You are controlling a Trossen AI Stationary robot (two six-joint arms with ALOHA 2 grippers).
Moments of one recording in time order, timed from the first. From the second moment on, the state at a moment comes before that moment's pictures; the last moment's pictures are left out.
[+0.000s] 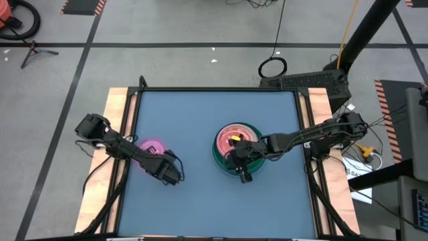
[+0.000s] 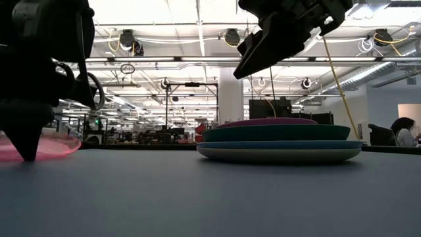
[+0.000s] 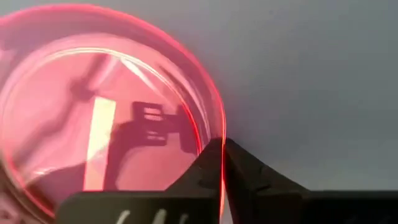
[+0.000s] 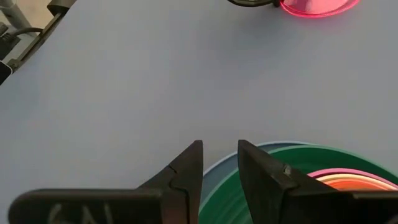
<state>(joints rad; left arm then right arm) -0.43 1.65 0.81 -0.97 -0.18 -1.11 0.16 1.54 0.96 -0.17 -0.10 -0.09</state>
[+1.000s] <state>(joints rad) -0.34 1.67 1.25 -0.44 -0.55 0.13 0.34 1.11 0.77 -0.24 0.05 -0.09</state>
